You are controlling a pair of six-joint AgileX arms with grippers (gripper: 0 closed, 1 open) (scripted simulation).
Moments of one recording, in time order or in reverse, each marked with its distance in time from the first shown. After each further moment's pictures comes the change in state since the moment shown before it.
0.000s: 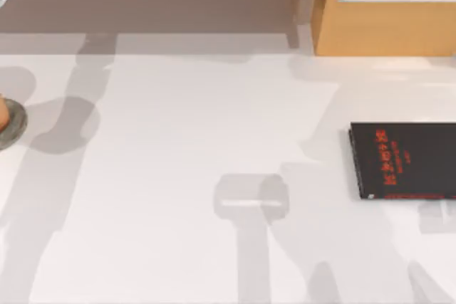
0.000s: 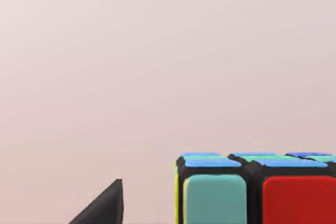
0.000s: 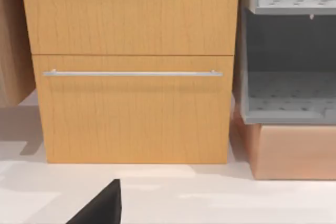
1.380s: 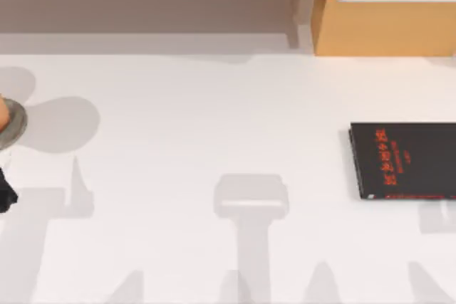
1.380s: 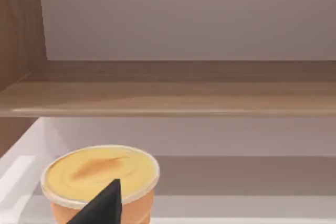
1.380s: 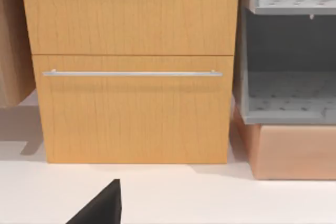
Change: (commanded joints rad) left arm 0.132 -1.774 -1.306 -0.891 0.068 -0.061; right arm 0.000 0.000 0.000 0.000 0.000 0.000
